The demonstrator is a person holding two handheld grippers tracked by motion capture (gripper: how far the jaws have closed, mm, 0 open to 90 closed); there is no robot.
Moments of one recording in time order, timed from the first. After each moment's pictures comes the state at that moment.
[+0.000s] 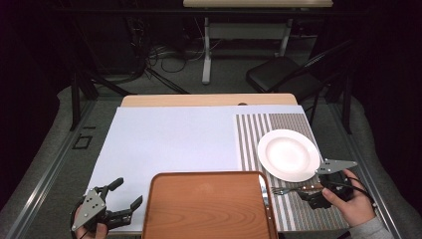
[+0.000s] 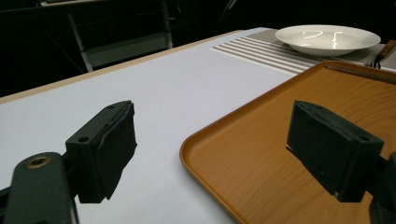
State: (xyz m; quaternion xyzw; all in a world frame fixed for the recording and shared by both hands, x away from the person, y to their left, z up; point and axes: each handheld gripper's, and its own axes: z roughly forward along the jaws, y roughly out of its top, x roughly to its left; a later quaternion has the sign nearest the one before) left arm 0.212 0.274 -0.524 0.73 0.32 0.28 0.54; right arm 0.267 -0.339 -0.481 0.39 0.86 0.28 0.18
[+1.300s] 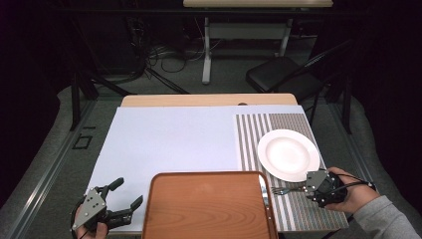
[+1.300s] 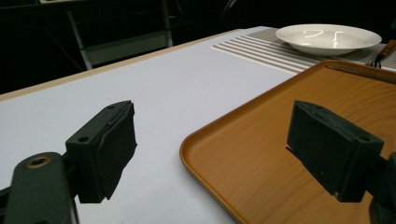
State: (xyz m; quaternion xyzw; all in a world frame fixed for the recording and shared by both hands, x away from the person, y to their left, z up) left arm 0.213 0.275 -0.525 0.73 0.33 0.28 0.54; right arm 0.278 -0.332 -0.490 0.09 0.97 0.09 0.18
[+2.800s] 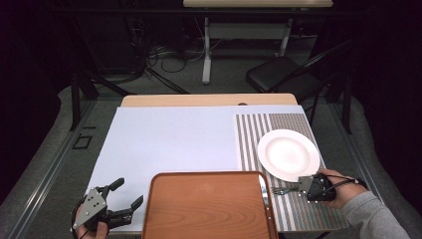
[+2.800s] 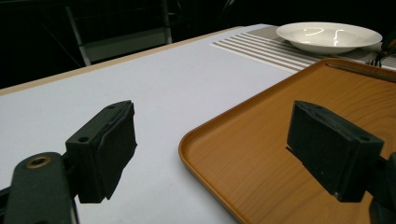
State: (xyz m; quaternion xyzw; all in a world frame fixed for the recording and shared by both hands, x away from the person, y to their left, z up) left arm 0.214 0.274 -0.526 0.73 0.33 0.27 0.53; right arm 0.294 -0.326 -0.523 0.01 0.98 0.02 0.19
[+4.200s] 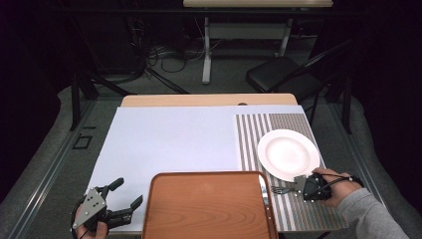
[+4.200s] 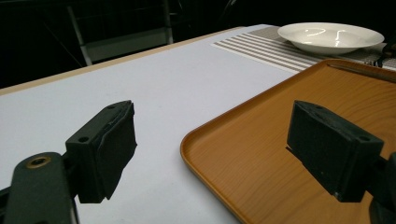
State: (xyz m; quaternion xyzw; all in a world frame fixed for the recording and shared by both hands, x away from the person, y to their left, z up) left arm 0.214 0.275 -0.526 0.73 0.33 0.27 0.53; right arm 0.300 -0.316 -0.525 0.01 0.99 -0.01 0.16
